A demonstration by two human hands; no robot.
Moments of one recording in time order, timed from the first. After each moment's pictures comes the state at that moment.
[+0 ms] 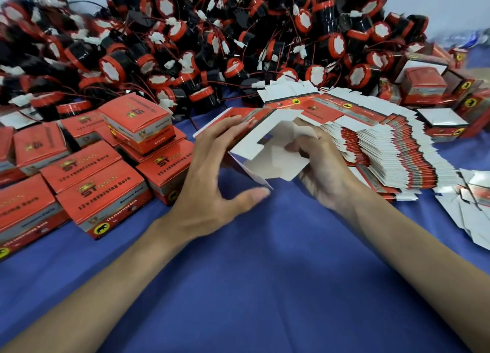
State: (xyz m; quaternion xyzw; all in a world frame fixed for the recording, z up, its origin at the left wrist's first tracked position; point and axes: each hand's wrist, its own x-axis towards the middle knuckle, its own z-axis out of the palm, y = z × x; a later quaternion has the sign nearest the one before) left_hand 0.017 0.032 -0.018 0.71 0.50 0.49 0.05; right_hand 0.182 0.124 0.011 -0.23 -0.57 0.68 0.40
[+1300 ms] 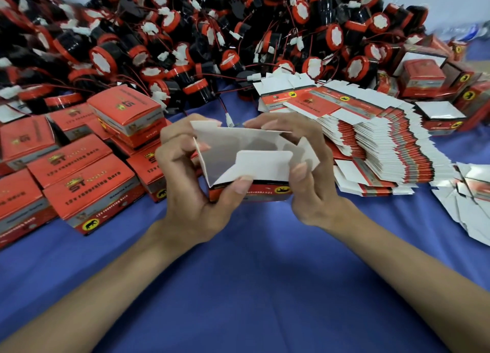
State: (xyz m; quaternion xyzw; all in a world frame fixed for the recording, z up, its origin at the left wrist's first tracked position) left_hand 0.037 0.026 -0.014 0.65 0.36 0.66 -0.07; right_hand 0.173 0.088 0.006 -0.05 -0.78 0.32 0.54
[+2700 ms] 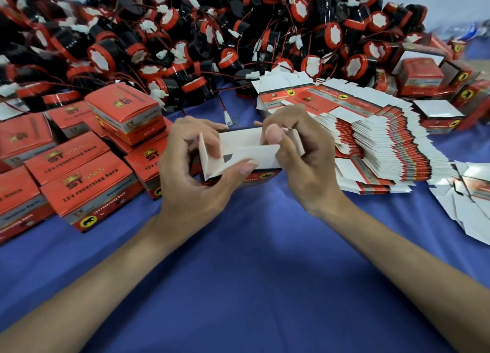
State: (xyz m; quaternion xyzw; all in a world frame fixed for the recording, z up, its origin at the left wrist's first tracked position) left_hand 0.036 0.025 -0.008 0.63 0.40 0.66 -0.02; right_hand 0.172 0.089 0.013 -0.15 -0.75 0.32 0.56
